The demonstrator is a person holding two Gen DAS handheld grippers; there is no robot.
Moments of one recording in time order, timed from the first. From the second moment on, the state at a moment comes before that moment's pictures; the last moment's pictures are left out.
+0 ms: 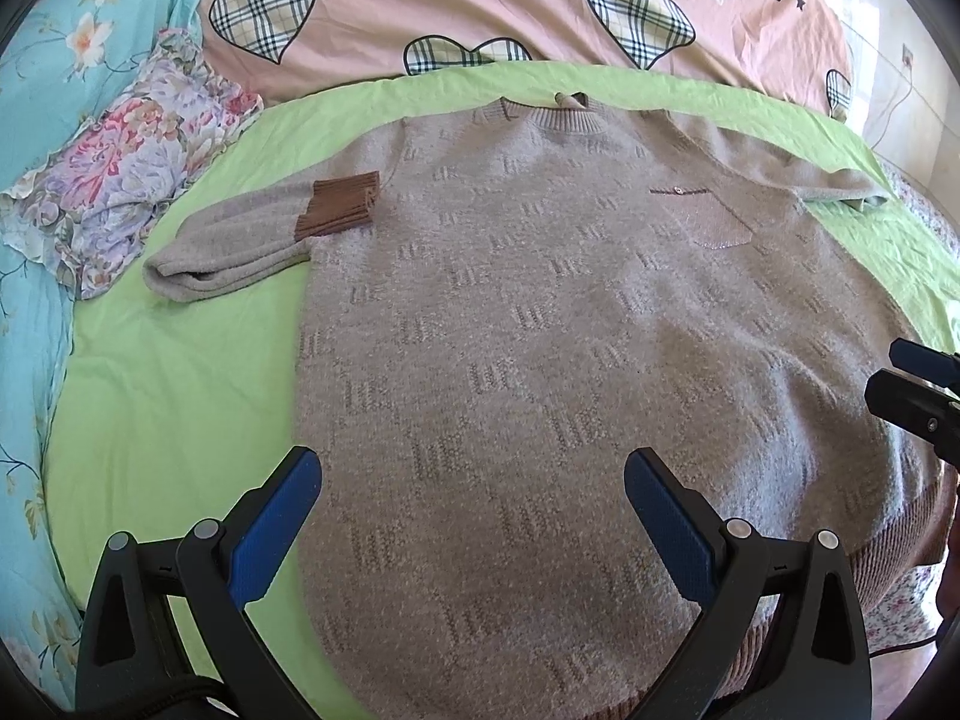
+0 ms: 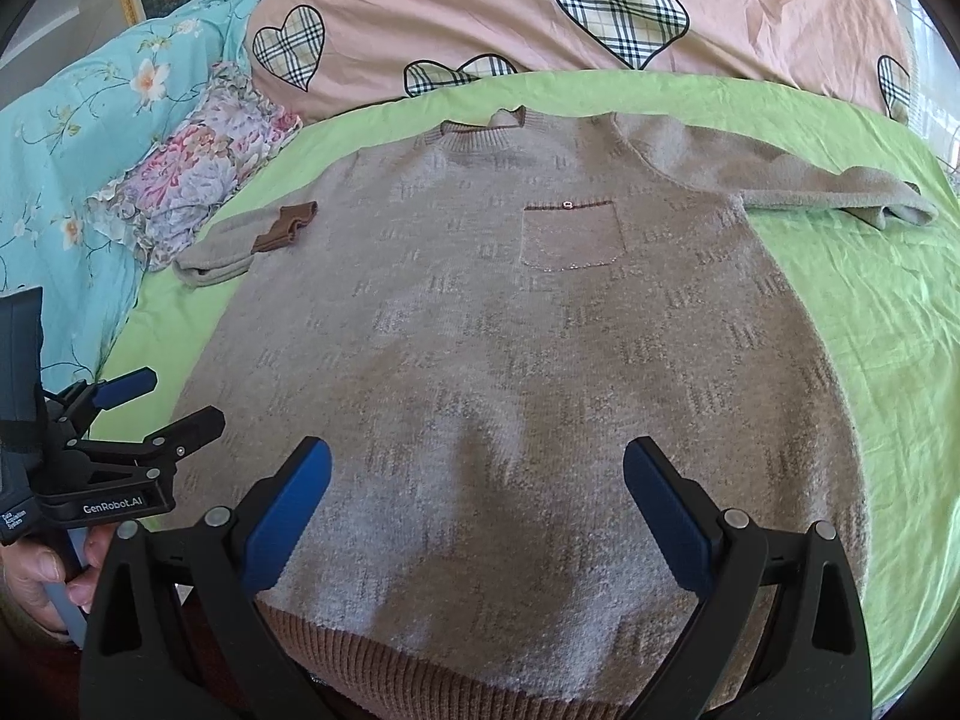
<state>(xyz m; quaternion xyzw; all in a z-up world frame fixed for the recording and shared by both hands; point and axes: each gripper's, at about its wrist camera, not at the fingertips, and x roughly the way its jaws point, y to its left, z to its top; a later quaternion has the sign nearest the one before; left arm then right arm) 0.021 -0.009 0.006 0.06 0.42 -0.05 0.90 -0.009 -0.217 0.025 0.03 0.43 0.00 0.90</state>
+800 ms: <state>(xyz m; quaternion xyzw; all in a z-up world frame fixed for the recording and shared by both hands) 0.106 -0.027 0.029 0.06 0.42 -0.05 0.91 0.013 -0.400 0.079 0.14 0.35 -0.13 0.91</state>
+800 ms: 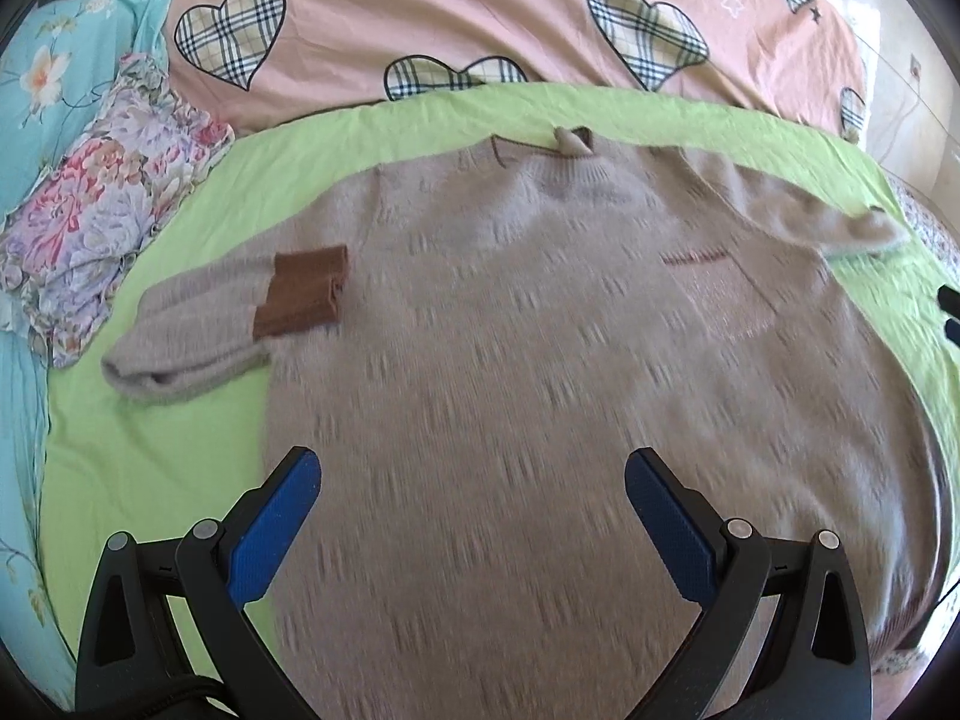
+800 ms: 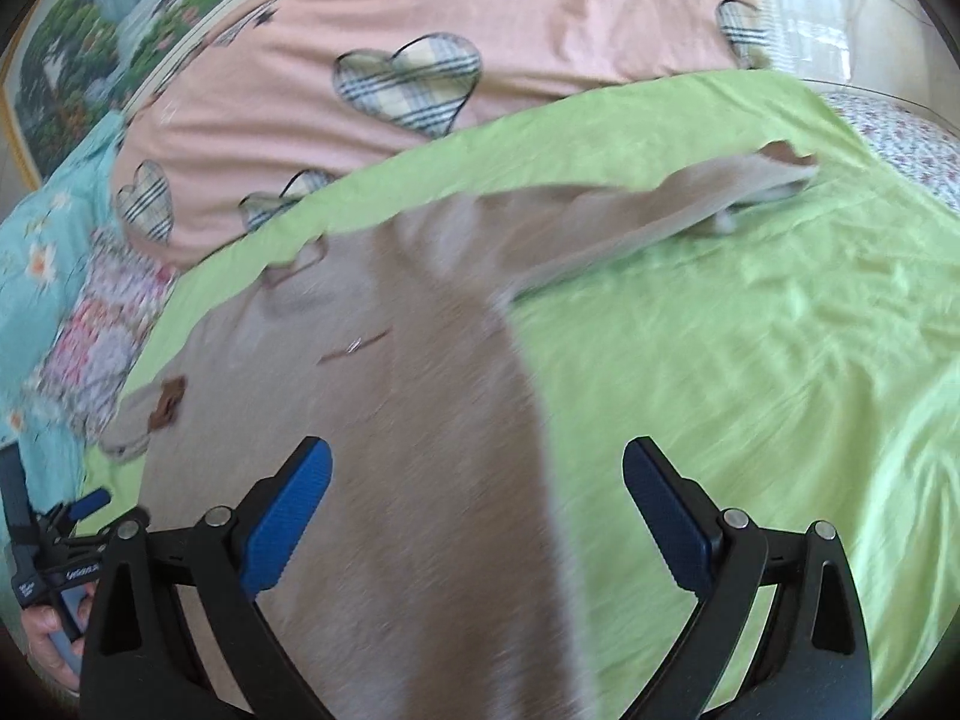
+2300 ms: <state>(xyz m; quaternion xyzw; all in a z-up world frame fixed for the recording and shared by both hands) 0.161 0.018 0.010 -0.07 0.45 -0.10 0.88 0.244 -0.275 0.030 0.35 0.37 0.18 0.84</state>
